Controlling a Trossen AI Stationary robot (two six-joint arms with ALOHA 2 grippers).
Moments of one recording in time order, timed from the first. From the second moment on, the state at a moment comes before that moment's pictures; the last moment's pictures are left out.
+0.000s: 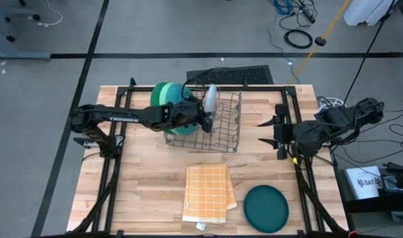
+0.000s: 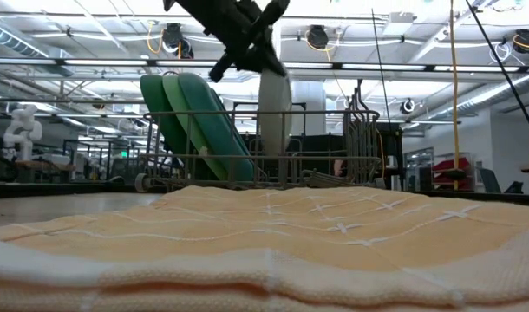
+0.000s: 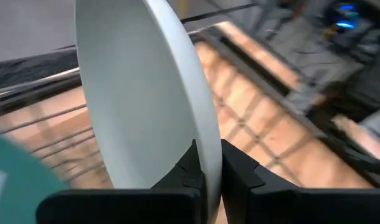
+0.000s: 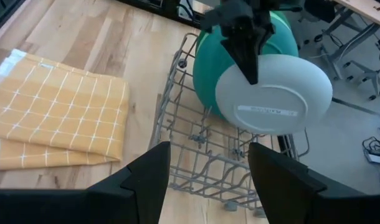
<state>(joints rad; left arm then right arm) 0.12 1.59 1.23 -0.15 -0.33 -0.60 0.41 0.93 1.21 -0.93 0.52 -0.02</state>
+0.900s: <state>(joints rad) 0.11 1.66 1.23 -0.19 -0.35 -0.78 0.41 0.93 1.17 -0.88 0.52 -0.05</state>
